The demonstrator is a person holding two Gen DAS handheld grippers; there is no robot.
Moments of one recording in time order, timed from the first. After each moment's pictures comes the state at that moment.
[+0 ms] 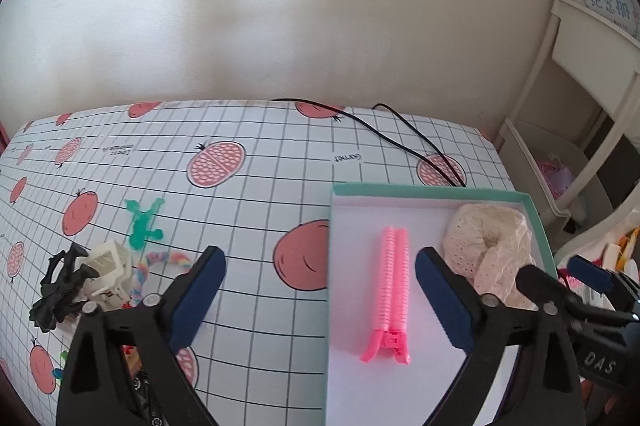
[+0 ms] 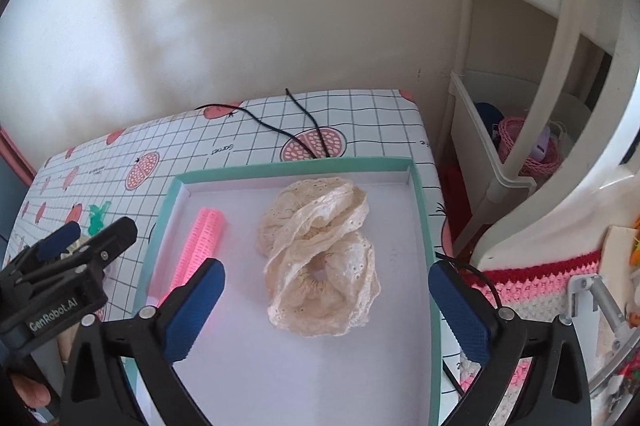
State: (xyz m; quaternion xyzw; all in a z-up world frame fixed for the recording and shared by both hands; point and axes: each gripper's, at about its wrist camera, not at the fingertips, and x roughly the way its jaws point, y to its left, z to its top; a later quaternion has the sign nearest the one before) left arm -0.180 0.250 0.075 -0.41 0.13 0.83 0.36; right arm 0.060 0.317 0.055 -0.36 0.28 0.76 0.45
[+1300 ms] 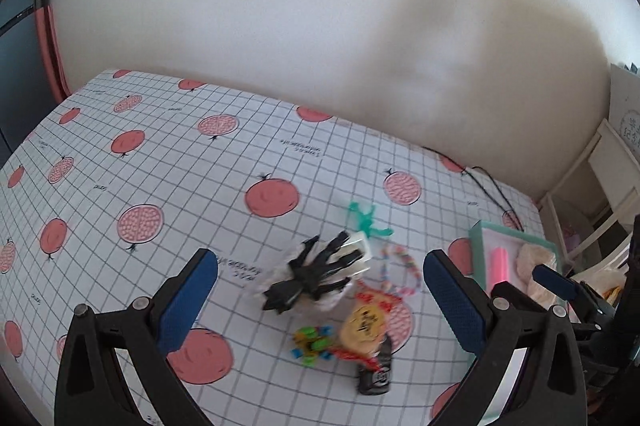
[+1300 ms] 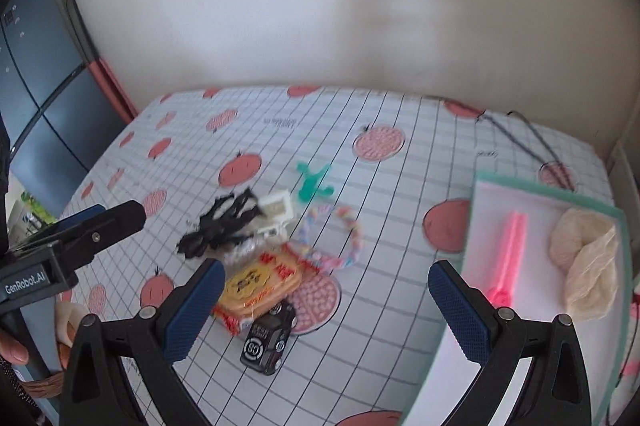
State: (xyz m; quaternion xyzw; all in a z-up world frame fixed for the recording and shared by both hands) left arm -0.272 0.026 0.133 -0.43 0.05 0.85 0.29; right arm -0.124 0.184 0.075 -0.38 0.24 0.85 0.28
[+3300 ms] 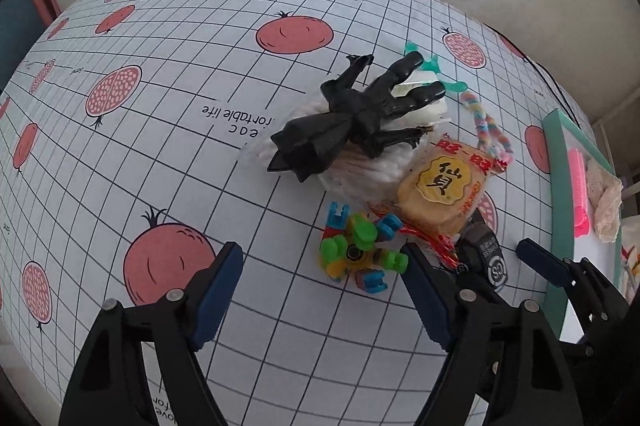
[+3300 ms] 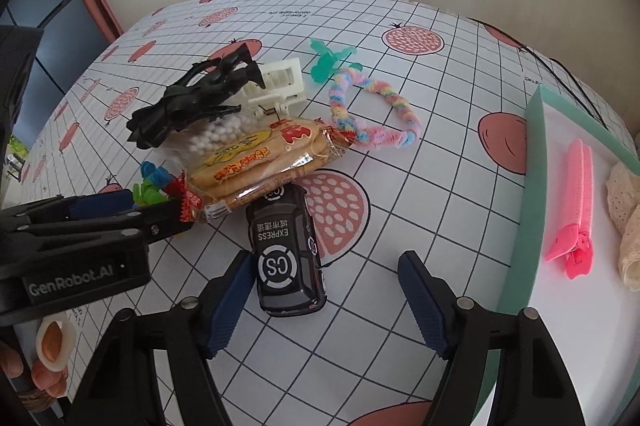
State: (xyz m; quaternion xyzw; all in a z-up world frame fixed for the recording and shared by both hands) left arm -0.267 0.035 0.015 -0.57 0.11 0.78 0.24; right arm -0.152 0.156 -0.013 -0.48 0.21 0.81 0.27
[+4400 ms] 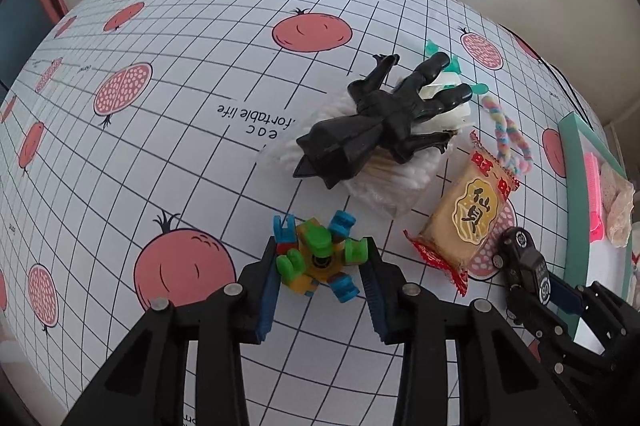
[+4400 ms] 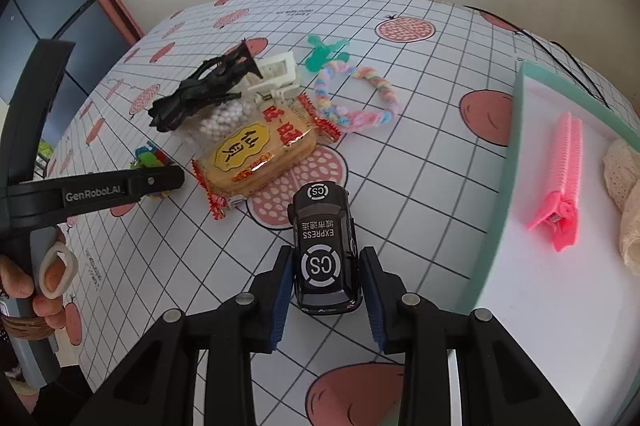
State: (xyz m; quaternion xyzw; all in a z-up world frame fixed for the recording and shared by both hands) left arm -0.280 0.029 0.010 -0.58 0.11 0.78 0.22; right arm -0.113 0.169 -0.004 -0.47 0.25 0.82 0.22
